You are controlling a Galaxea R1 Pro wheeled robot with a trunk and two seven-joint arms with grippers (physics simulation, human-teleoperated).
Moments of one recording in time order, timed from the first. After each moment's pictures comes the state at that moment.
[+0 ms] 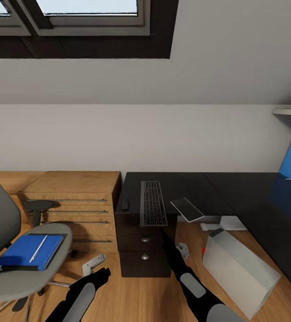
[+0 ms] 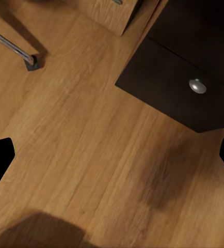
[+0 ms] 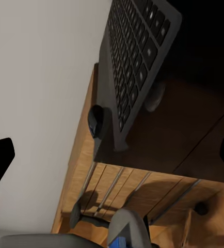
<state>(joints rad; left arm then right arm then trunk) -0.24 0.03 -0.31 -1.17 0.86 0.39 0.70 -0.57 0.14 0.23 -0.36 -1.32 -0.12 0.55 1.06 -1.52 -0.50</state>
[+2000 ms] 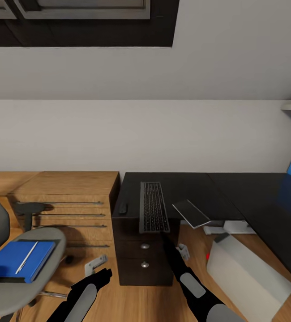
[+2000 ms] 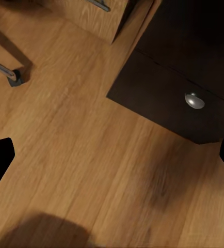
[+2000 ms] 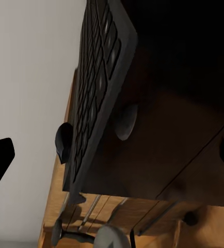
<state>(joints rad) -0.24 0.03 -0.34 -1.17 0.85 0.39 0.69 -0.57 0.14 0.23 -0.37 -1.32 -0.12 0.50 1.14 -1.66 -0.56</state>
